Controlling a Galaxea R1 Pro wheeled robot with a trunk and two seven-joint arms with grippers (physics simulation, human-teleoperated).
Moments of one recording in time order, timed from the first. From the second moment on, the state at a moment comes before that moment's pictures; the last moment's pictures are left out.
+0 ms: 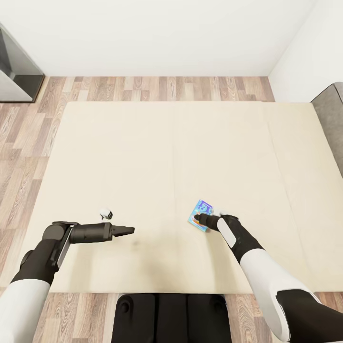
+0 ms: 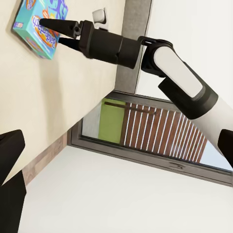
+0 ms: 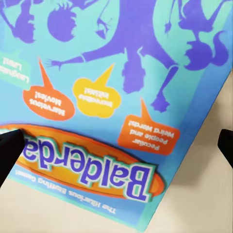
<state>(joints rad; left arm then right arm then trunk) -0.70 0.20 0.11 -1.04 -0.04 0.99 -1.57 -0.94 0.06 0.05 -0.56 -0.42 0.50 -0.07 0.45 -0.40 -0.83</state>
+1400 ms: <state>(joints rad) -0.70 0.20 0.11 -1.03 -0.04 0.99 -1.57 -0.95 0.06 0.05 -0.57 -0.40 0.36 -0.07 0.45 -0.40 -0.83</state>
